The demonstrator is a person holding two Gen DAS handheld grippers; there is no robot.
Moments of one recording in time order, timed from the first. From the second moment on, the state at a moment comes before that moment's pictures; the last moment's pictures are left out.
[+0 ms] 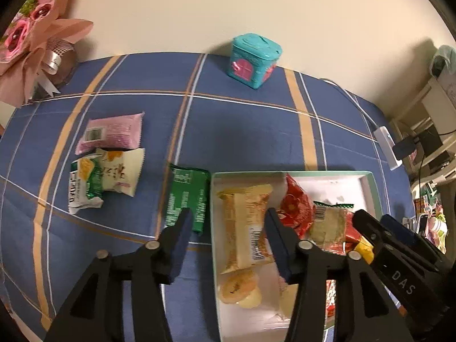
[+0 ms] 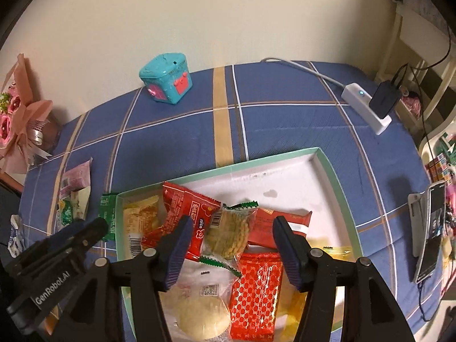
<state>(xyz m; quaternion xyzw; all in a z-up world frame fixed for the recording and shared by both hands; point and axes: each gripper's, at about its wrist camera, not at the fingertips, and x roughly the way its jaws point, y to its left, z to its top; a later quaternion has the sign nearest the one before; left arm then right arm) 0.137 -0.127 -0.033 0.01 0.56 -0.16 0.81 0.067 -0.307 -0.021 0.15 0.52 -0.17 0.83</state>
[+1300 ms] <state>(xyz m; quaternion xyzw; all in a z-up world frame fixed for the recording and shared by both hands) 0.171 0.040 -0.049 -0.02 0.57 0.01 0.82 0.108 -0.192 -0.022 0.09 0.53 -0.11 0.84</state>
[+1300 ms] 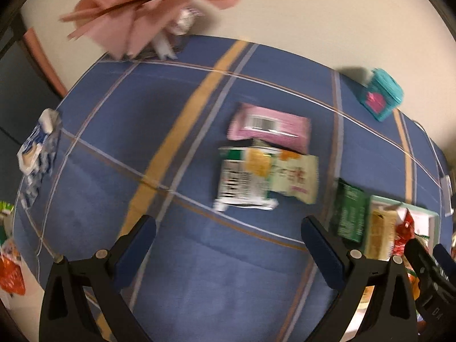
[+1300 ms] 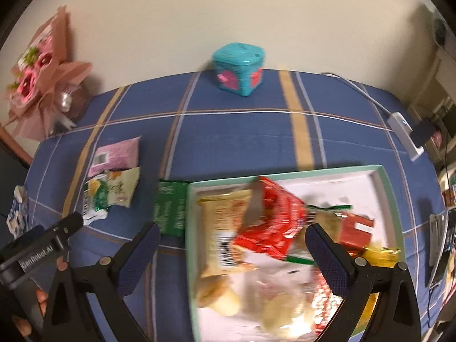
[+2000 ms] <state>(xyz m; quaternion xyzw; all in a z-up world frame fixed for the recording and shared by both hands) 0.195 0.072 -0.073 -0.07 0.58 0.00 0.81 0.140 -0.126 -0.058 0.07 0.54 -0.07 0.84</state>
